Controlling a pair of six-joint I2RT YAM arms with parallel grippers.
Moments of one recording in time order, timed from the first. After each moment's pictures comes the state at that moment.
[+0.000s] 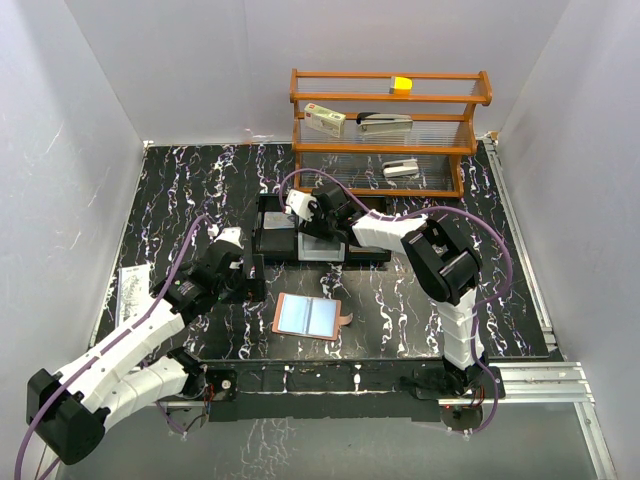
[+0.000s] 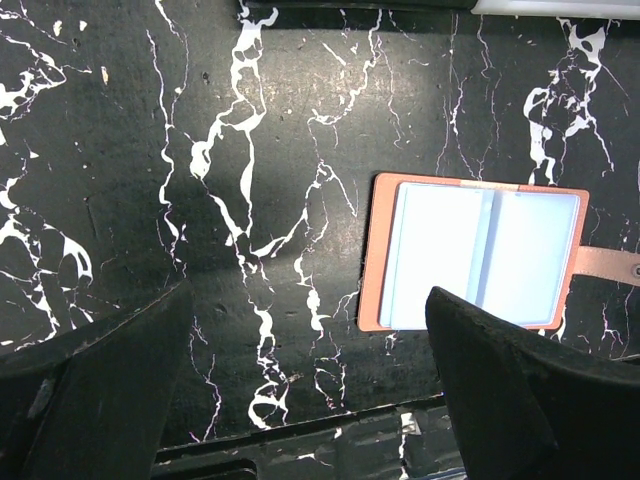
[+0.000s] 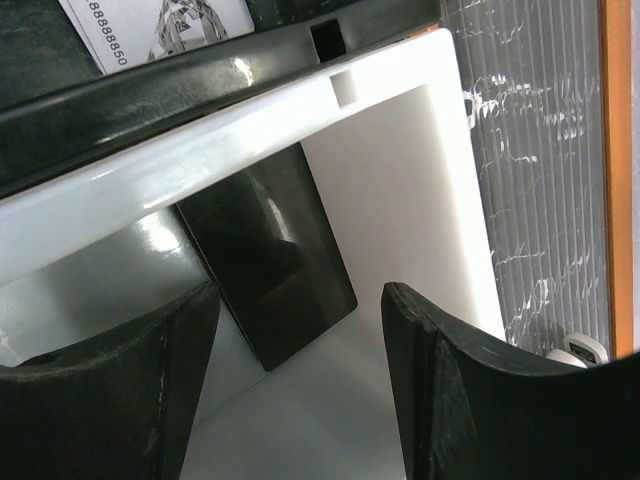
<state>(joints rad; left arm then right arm) -0.63 0.90 0.70 -0.73 -0.19 -0.56 0.65 2.06 1.33 0.03 0.08 -0.72</state>
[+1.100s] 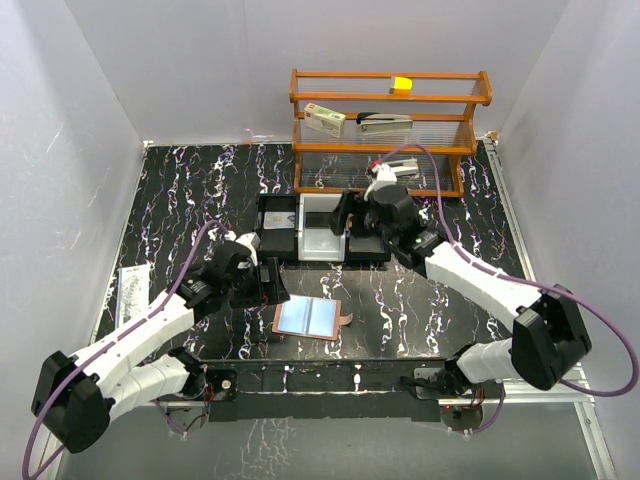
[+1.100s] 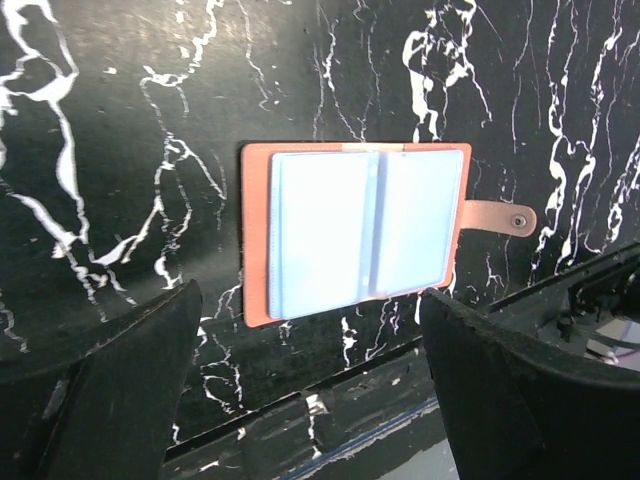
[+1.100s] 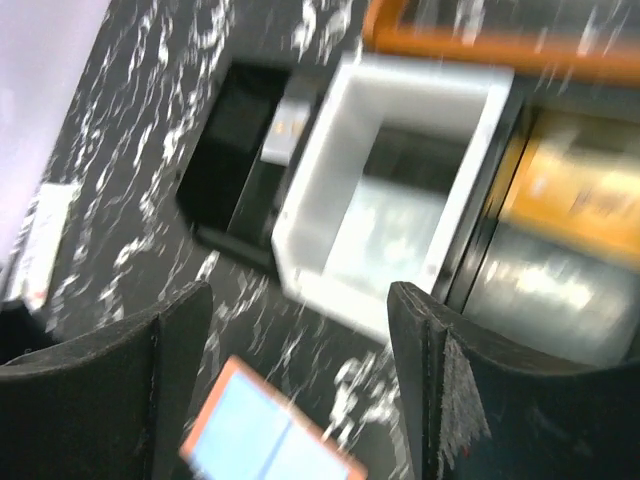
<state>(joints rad) -0.63 0.95 0.61 -0.54 0.07 -0.66 0.61 1.37 1.00 0.02 0.02 0.41</state>
